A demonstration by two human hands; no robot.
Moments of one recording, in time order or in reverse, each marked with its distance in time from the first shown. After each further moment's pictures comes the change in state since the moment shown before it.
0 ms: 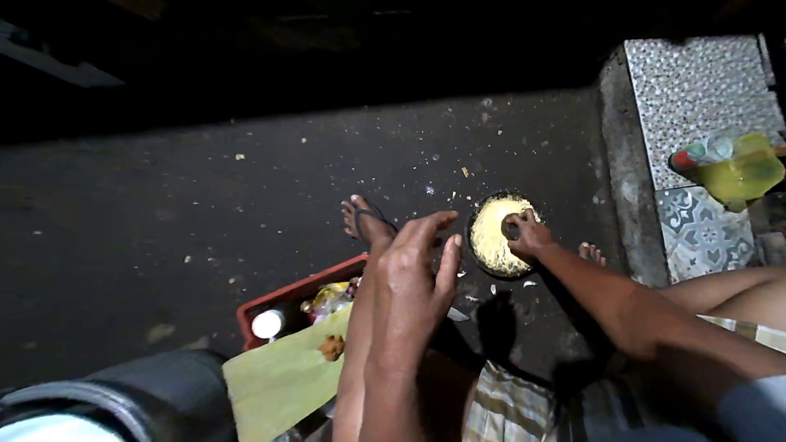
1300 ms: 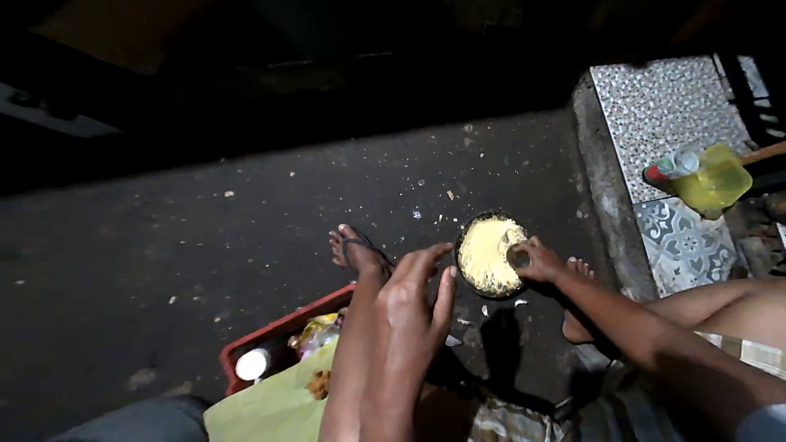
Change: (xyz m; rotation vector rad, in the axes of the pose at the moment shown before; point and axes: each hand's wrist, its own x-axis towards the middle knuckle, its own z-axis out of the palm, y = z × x) left_hand 0.010 0.014 0.020 0.048 -0.018 0.038; right_hand -0.019 0.061 -0.017 0.096 -0.115 -0.067
